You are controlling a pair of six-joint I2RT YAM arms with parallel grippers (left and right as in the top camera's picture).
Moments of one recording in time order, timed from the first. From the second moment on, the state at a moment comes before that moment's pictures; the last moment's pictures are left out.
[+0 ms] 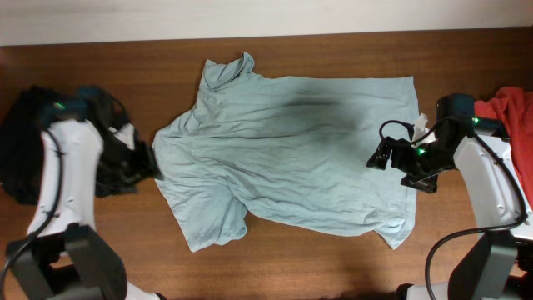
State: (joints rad) left arm 0.18 1.72 1.41 -1.37 0.19 -0.17; right arm -0.22 1.59 1.20 -1.13 -0.40 0.16
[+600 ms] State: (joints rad) left arm 0.08 1.71 0.83 -0.95 0.33 -0.44; right arm -0.22 1.59 1.20 -1.13 -0.37 0.19
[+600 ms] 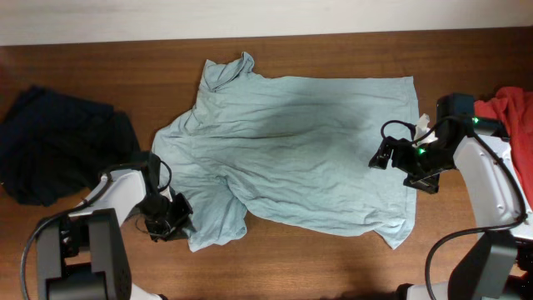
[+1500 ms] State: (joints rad) left arm 0.35 1.45 0.90 -1.17 0.15 -0.34; right arm -0.32 1.68 0.99 -1.25 -0.29 0.24
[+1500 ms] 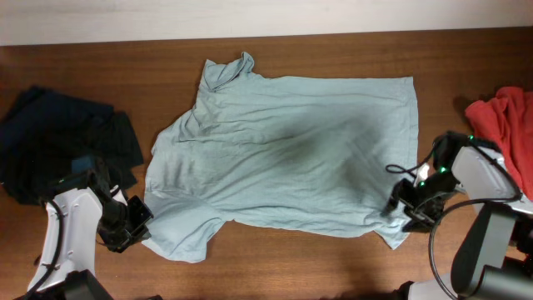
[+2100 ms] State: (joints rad) left arm 0.35 1.45 0.90 -1.16 0.13 -0.31; right arm -0.32 1.68 0.82 -1.11 -0.26 0.50
